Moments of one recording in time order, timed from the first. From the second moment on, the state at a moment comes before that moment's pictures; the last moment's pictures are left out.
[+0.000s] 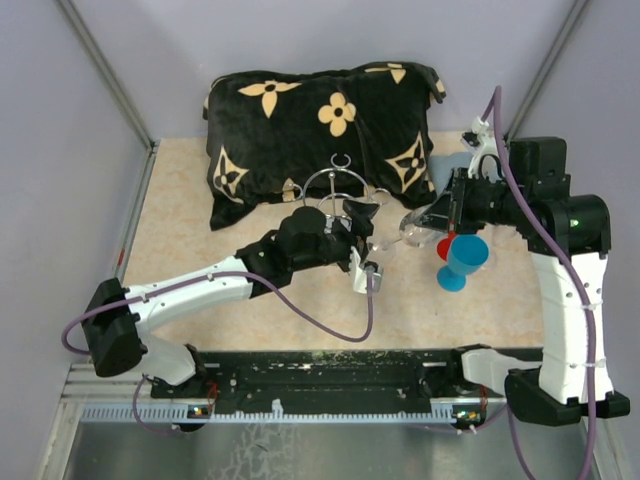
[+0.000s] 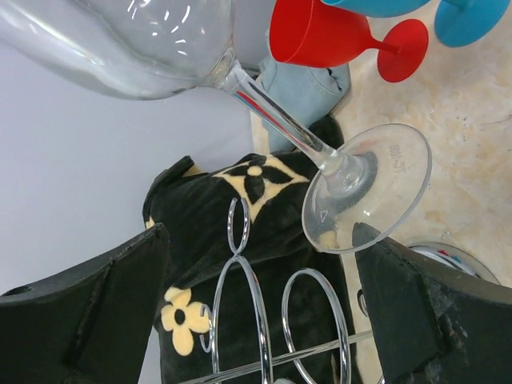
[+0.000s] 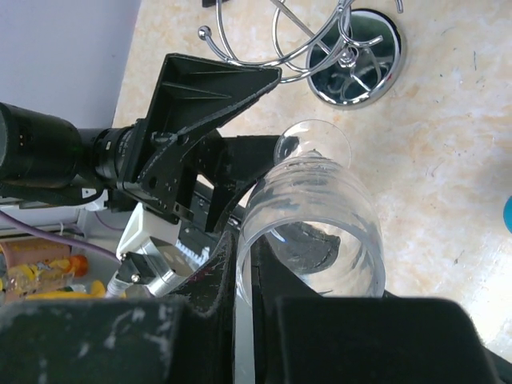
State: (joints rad) left arm -1.05 1.44 1.11 0.10 0.15 1.25; right arm 0.15 1.15 1.79 -1.37 -0.59 0.23
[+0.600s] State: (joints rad) left arm -1.05 1.44 1.10 0.21 0.13 1.18; right arm 0.17 1.20 2.00 -1.51 -0.48 0.30
